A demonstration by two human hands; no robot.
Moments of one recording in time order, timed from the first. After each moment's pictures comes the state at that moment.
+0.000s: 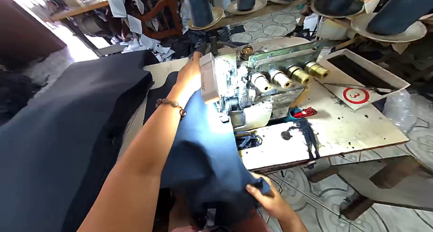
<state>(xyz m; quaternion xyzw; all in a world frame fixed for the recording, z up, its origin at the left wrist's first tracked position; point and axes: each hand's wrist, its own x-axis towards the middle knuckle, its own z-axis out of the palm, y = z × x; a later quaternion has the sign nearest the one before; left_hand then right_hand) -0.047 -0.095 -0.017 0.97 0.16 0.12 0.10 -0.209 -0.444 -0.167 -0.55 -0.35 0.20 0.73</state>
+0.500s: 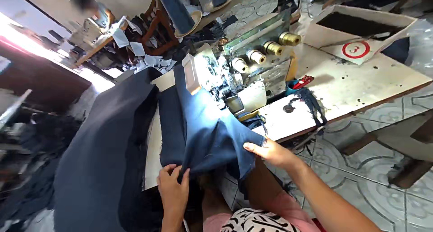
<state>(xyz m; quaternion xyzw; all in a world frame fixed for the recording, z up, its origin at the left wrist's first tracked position) -0.393 -0.176 -0.114 0.93 0.23 0.25 0.10 -0.177 -0.424 -0.116 -0.54 -0.27 0.36 0.71</state>
